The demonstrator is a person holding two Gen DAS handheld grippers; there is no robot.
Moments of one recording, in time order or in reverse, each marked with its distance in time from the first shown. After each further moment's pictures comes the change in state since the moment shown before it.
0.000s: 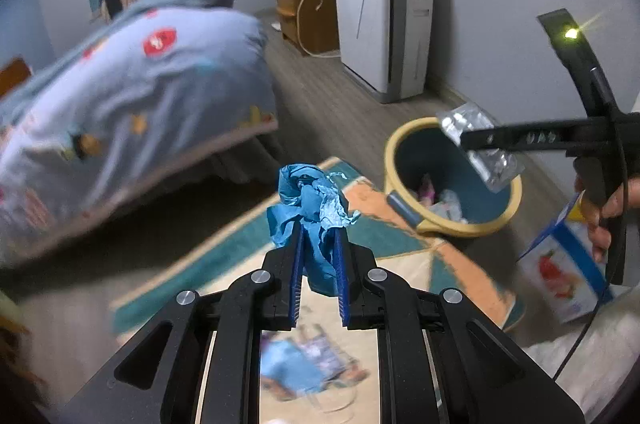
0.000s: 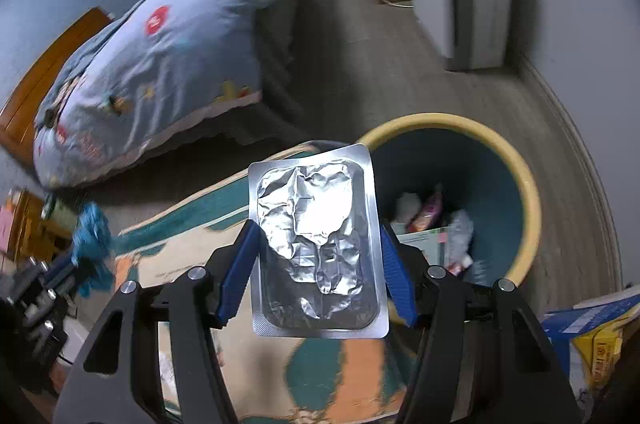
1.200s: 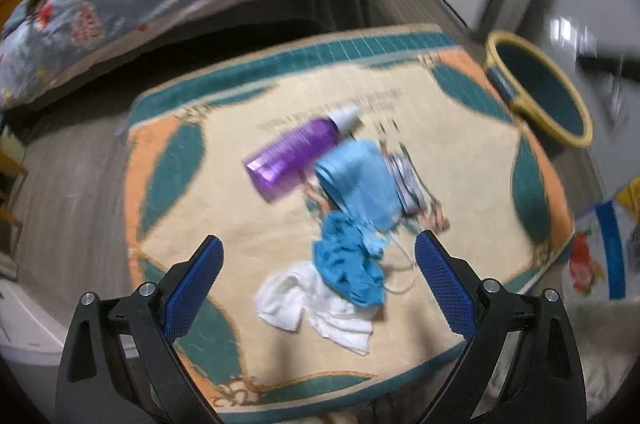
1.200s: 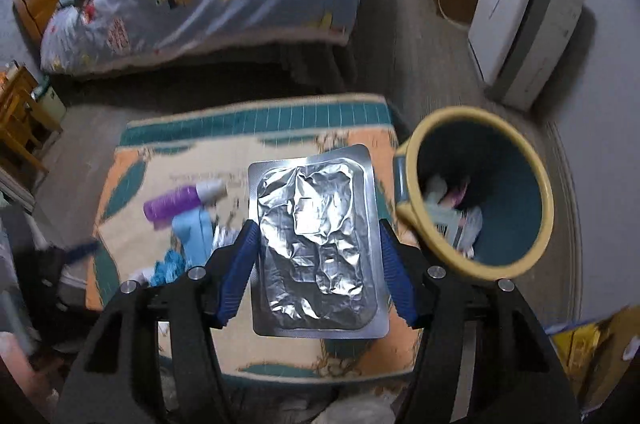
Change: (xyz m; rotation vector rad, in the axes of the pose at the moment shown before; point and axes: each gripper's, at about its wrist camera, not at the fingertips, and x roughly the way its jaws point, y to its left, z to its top) left arm 0.012 0.060 -0.176 -0.314 0.265 0.145; right arm -0.009 0.129 -0.084 -0.358 0.061 -0.066
